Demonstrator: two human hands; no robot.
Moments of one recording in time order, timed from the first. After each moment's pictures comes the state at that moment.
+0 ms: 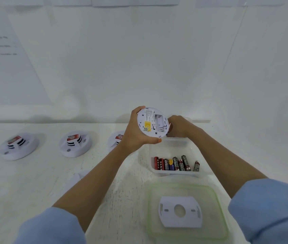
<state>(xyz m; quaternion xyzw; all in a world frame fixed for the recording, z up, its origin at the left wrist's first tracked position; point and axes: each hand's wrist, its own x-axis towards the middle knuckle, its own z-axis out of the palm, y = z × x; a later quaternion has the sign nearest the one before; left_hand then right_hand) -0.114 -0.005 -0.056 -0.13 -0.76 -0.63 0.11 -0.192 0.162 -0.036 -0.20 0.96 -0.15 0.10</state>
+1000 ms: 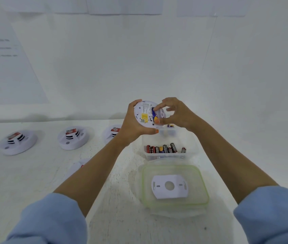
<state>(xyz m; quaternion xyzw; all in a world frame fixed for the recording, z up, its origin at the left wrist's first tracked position) -0.081 0.012 -0.033 -0.15 -0.73 -0.66 0.09 -0.100 0.185 0.021 -0.23 0.86 -0.46 0.02</state>
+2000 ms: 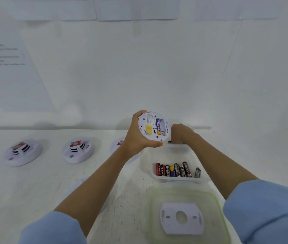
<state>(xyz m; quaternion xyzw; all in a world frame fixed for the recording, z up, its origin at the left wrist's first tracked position) -0.114 -0.006 -0.046 -0.13 -0.76 -0.63 0.11 -0.193 0.158 -0.038 -0.13 0.98 -0.05 0.12</state>
